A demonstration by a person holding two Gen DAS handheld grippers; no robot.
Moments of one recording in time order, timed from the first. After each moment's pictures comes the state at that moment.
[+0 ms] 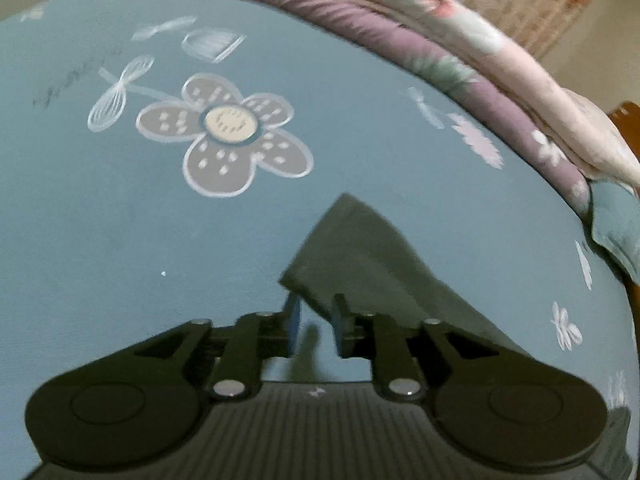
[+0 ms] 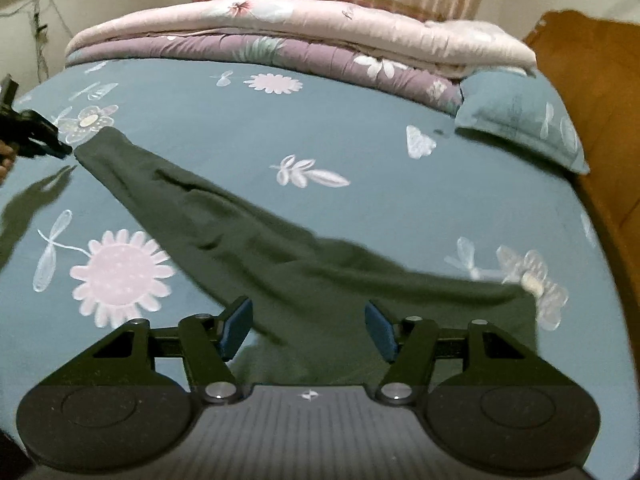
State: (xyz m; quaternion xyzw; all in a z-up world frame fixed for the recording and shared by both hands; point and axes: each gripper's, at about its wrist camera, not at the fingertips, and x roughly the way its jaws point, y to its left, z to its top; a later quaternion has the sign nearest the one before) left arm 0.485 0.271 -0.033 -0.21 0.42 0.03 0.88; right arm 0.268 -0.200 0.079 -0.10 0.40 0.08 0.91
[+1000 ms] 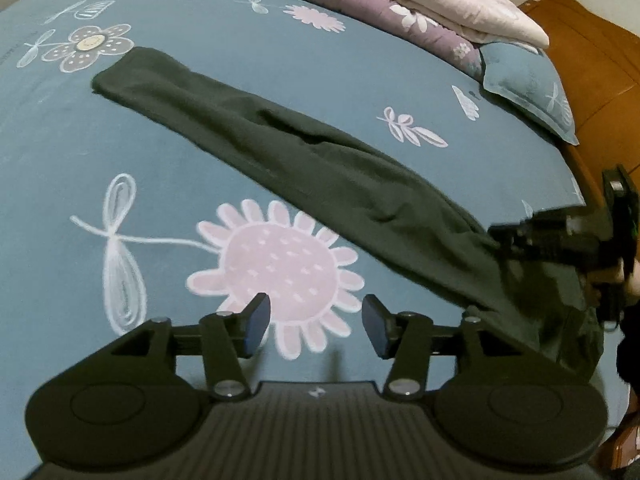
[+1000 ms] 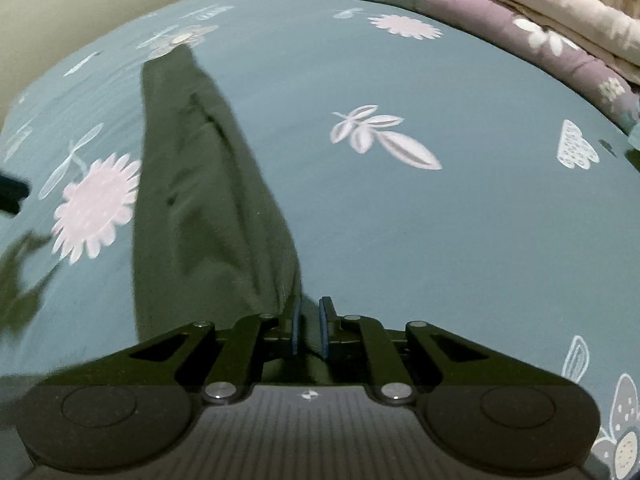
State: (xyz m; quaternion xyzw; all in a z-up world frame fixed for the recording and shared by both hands) left arm 0.342 0.016 -0.010 -0.16 0.49 -0.05 0.86; right arm 0.423 -0.247 -0.031 -0.15 0.45 0.35 0.80
